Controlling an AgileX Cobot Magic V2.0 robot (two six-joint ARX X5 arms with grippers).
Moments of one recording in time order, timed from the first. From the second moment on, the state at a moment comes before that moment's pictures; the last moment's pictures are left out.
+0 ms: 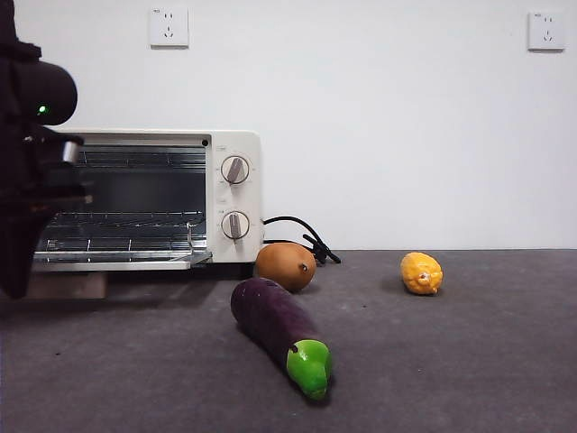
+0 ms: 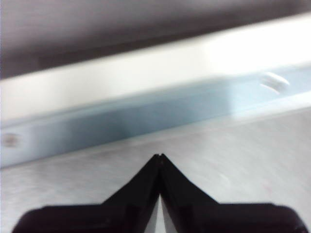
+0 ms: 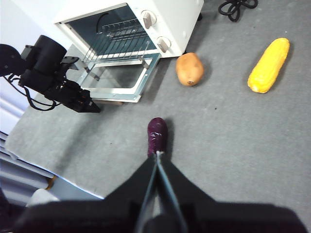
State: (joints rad) left arm -0.16 1.68 1.13 -0.80 0.04 -0.03; right arm -0.03 0.67 1.05 -1.02 -0.68 0.06
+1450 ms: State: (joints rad) left arm -0.65 0.46 1.13 -1.12 -0.25 -0.05; right arm 0.67 1.30 1.24 -0.39 -0.32 0.42
